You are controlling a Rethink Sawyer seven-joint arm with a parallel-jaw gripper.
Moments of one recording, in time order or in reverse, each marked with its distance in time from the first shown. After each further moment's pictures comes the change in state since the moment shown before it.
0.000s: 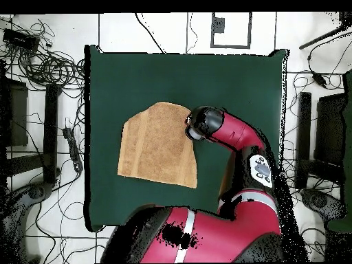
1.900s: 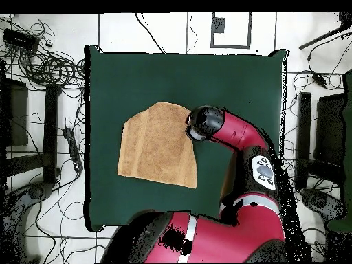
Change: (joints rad) arm -0.004 -0.034 0.007 0.013 -0.037 0.003 0.000
